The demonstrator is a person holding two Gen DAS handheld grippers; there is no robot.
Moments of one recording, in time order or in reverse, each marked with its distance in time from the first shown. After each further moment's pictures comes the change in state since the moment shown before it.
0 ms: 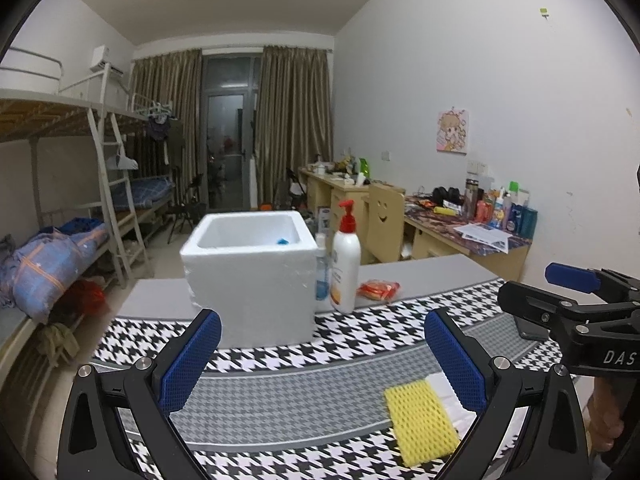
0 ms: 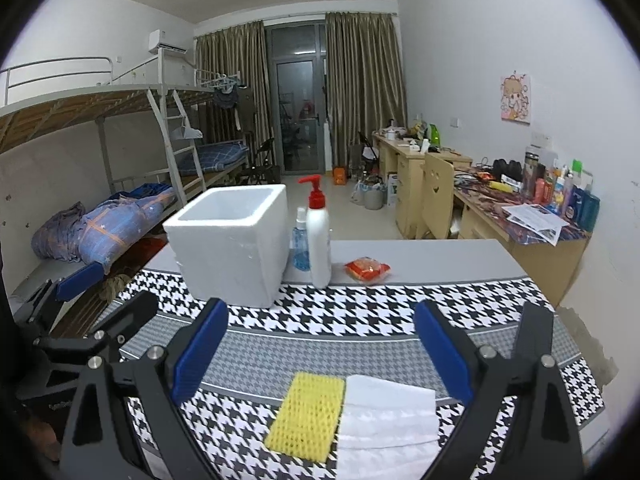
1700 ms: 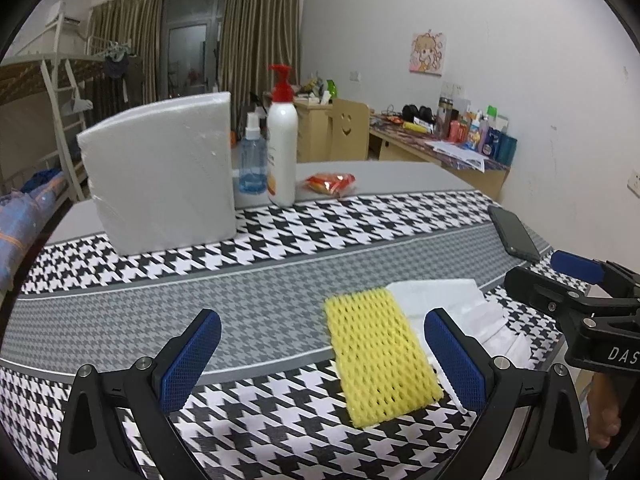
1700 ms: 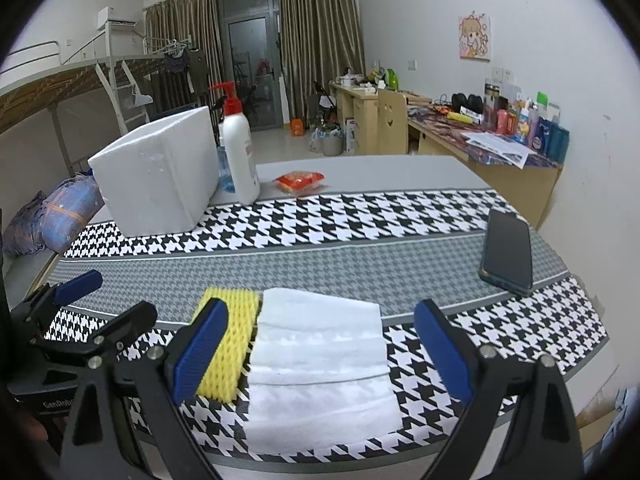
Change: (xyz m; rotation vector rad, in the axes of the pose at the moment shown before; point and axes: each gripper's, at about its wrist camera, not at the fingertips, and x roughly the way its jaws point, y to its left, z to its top) left arm 0.073 -0.051 -0.075 0.016 0.291 -0.120; right arm 0.034 -0.065 -0.073 0.095 0.184 -0.113
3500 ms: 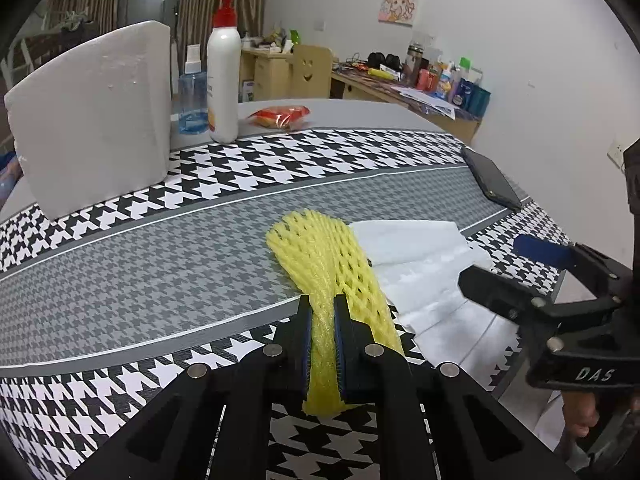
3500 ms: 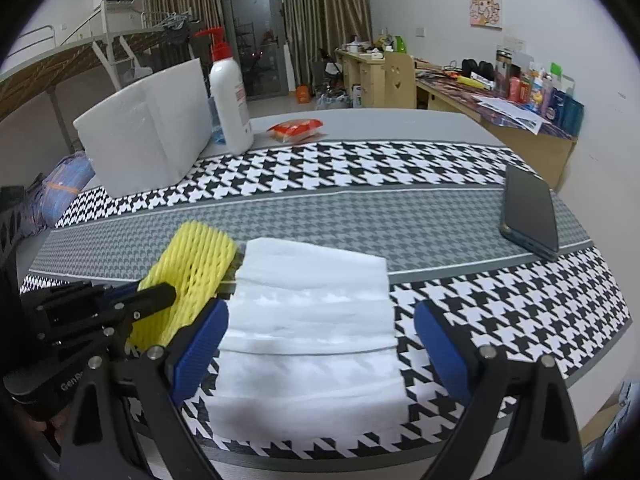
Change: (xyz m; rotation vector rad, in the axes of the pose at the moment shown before) left arm 0.045 -0.016 -0.017 0.033 0.179 -0.135; right arm 0.037 -0.010 -0.025 -0.013 0.121 0.025
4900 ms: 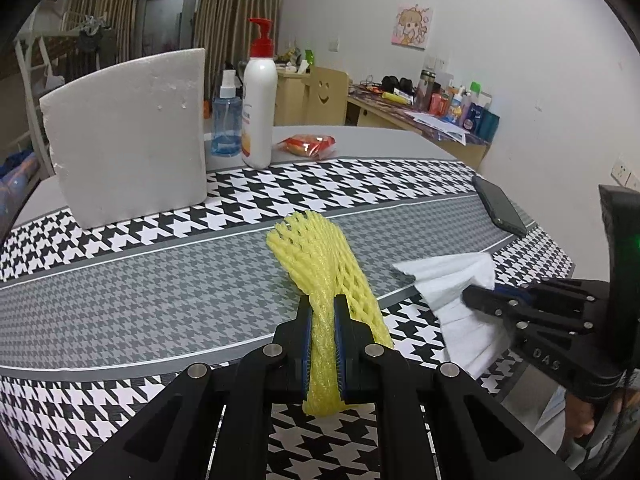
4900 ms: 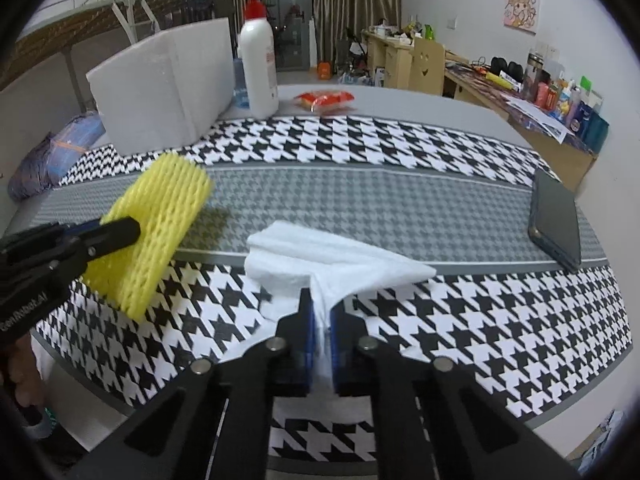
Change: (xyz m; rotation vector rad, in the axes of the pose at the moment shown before) left arm -0.033 0.021 0.003 -0.030 -0.076 0.035; right arm 0.014 0.017 -0.002 -0.100 0.084 0.023
